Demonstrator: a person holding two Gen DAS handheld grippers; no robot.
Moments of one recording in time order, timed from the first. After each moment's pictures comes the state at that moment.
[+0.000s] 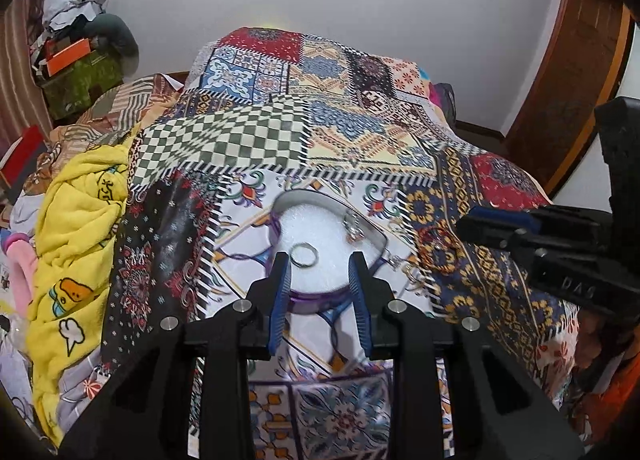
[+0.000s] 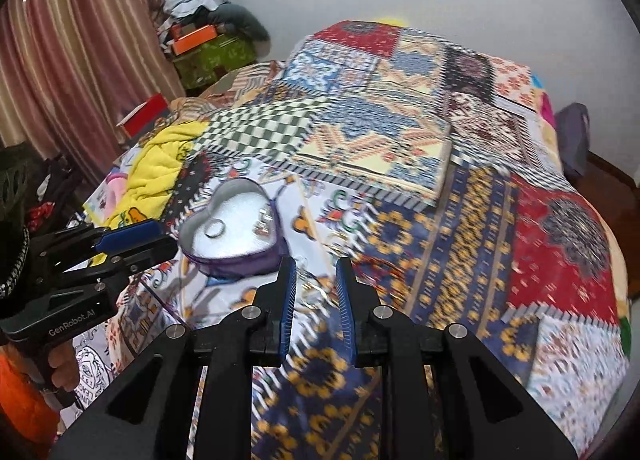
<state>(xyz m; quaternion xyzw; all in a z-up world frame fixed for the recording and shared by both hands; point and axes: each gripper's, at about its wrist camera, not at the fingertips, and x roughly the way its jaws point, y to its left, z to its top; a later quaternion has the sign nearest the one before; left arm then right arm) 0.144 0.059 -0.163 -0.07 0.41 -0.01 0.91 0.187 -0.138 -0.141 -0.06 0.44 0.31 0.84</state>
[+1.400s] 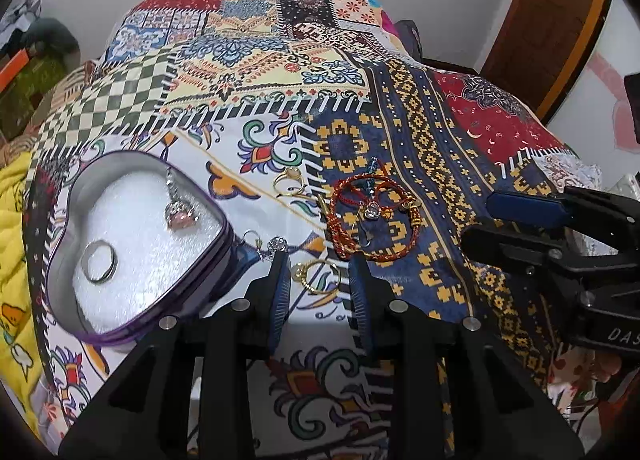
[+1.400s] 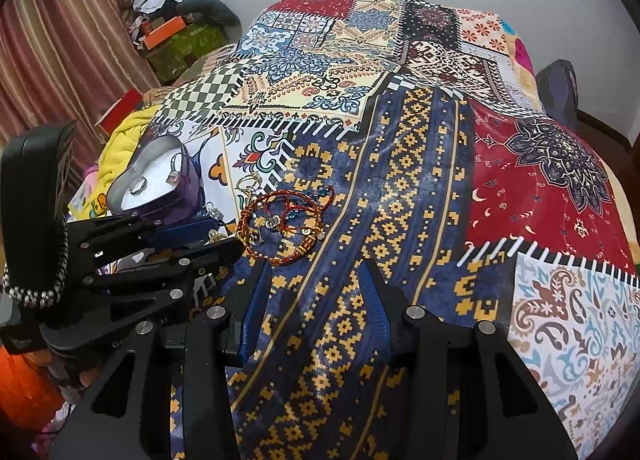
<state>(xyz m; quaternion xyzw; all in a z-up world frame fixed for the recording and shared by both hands) 0.212 -0.040 -0.239 -0.02 0.48 -0.08 0.87 0.206 -0.198 -0.191 -0.04 0.48 0.29 0.83</state>
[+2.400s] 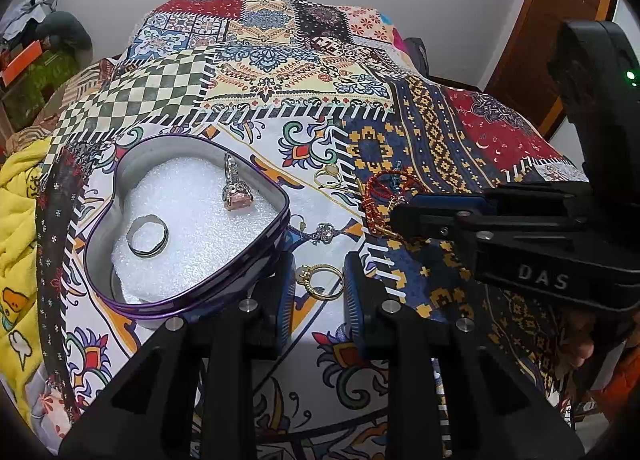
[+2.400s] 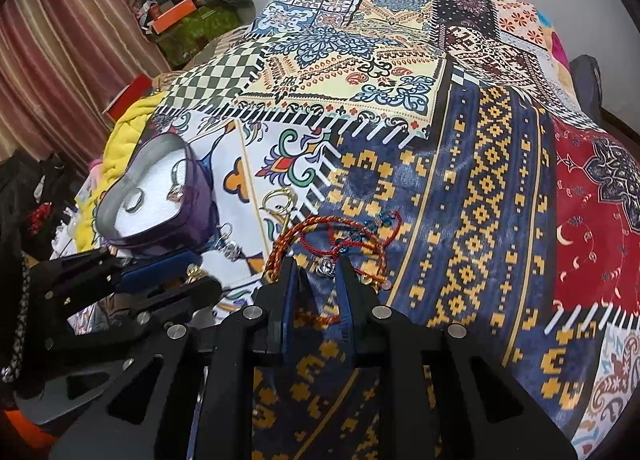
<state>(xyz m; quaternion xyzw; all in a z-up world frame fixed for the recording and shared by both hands) 0.192 -0.011 -0.236 -0.05 0.46 -0.07 0.89 0.234 -0.147 -0.210 -0.04 0.50 0.31 0.81</state>
